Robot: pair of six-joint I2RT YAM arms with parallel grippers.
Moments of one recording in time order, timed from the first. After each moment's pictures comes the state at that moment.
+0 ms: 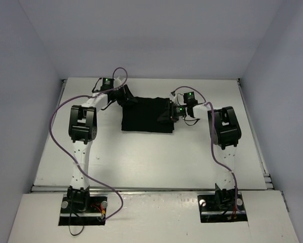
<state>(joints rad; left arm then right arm) -0.13 2.43 1.93 -0.26 0.71 -0.56 0.24 2.22 1.38 -0.02 -0.93 0.41</state>
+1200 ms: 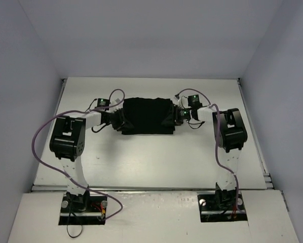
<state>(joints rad) -0.16 1.95 1.15 -0.18 0.72 -0.58 0.21 2.12 1.24 -0.04 -0.91 0.35</state>
